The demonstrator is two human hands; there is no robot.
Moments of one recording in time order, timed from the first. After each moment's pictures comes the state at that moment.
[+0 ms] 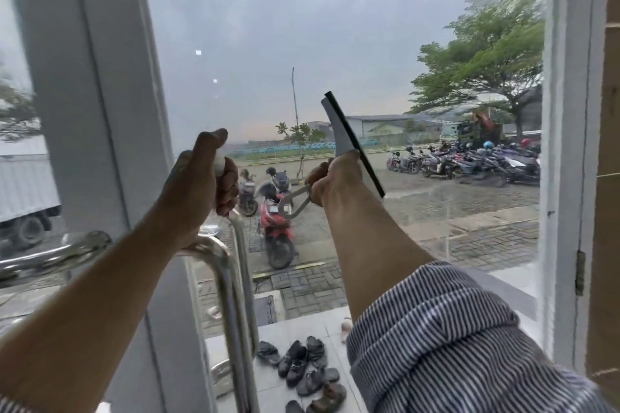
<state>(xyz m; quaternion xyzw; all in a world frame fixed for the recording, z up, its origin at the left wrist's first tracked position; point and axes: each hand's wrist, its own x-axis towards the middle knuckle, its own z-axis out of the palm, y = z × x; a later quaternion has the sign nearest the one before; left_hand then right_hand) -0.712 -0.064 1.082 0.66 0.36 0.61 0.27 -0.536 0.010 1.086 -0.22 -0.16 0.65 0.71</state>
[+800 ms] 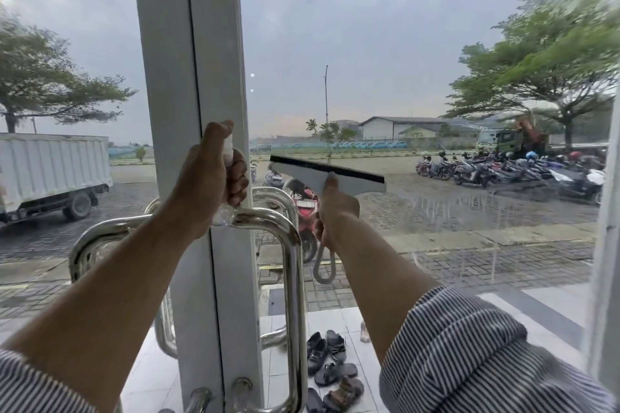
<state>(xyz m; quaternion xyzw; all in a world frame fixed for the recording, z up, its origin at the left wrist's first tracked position) -0.784 -0.112 1.073 0.61 0.37 0.65 0.27 -0.629 0.011 1.018 -0.50 -0.36 0.51 0.60</state>
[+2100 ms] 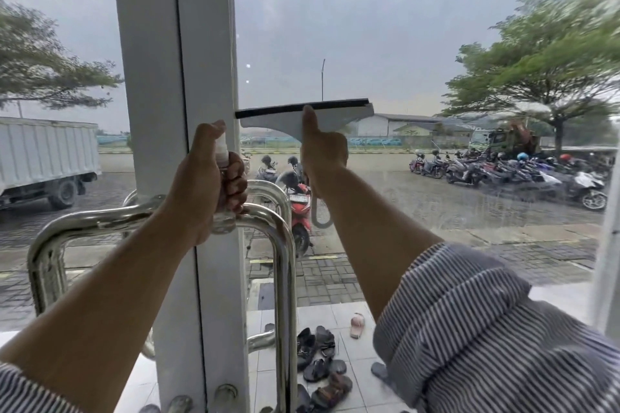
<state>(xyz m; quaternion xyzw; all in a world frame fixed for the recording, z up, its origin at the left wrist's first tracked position) -0.782 -0.078 1.056 0.54 0.35 0.66 0.38 -0.646 0.027 1.091 -0.48 -0.51 0.30 0.64</state>
